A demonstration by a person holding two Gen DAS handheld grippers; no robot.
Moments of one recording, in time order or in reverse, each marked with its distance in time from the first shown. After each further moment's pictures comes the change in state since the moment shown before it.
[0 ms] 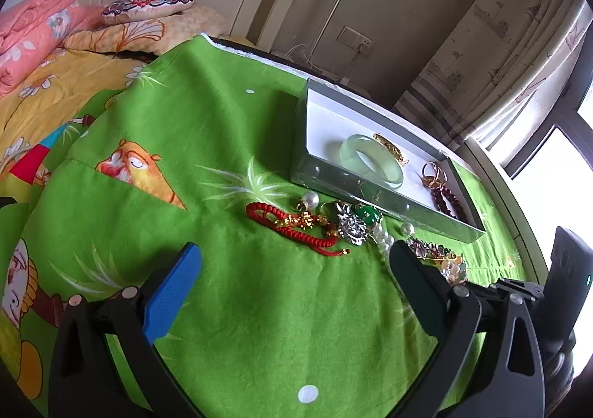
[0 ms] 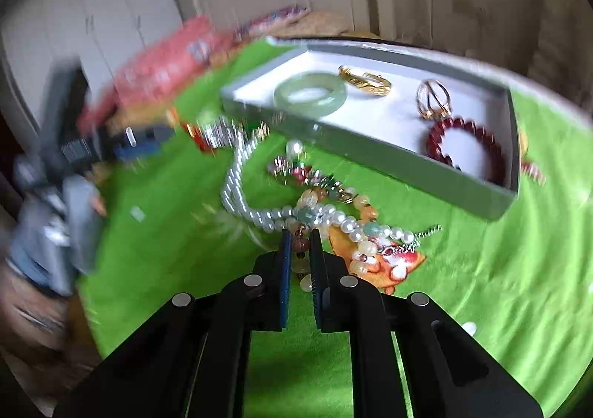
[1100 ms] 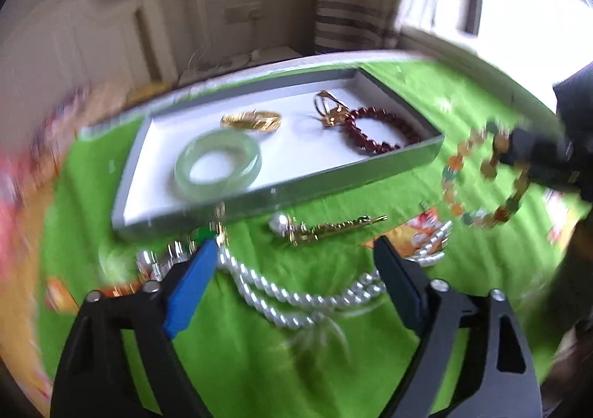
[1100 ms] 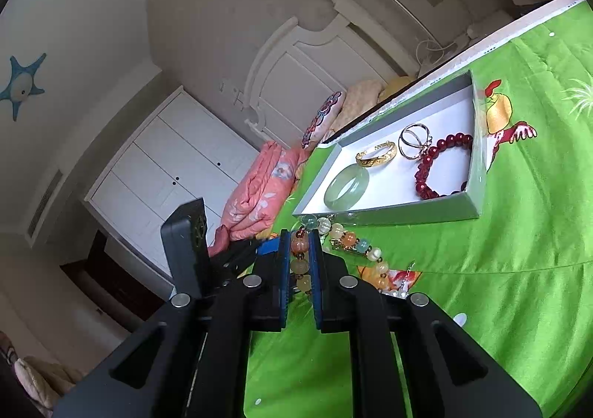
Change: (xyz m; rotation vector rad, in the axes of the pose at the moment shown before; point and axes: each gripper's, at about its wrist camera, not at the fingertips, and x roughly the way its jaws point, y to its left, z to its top) left arm 0.064 -0.170 -0.021 0.671 0.094 0.113; right arm -0.060 -0.080 -0.016 0.363 -0.345 0.475
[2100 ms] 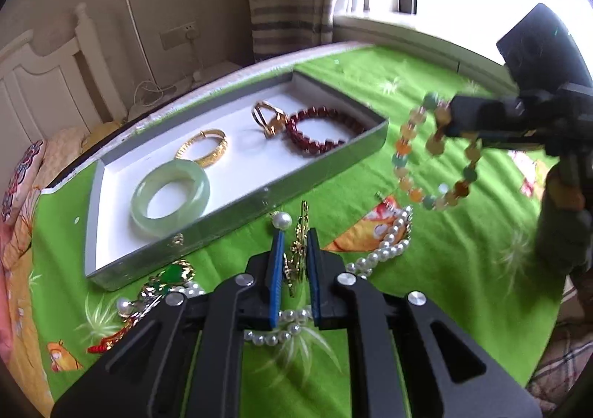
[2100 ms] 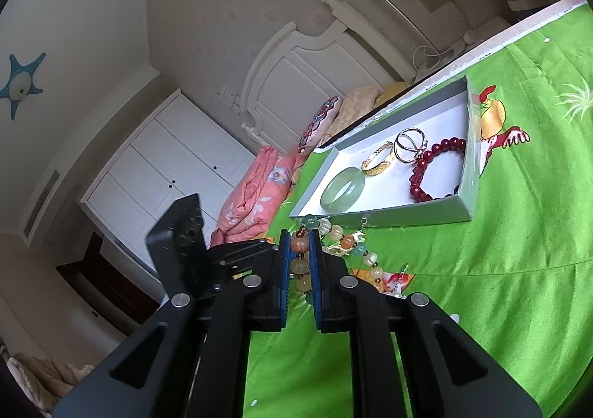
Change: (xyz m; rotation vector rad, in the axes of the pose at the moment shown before) left arm -0.004 -0.003 0.002 0.125 -0.046 -0.188; right arm -0.012 0.002 -0.003 -0.005 -0.019 -0.017
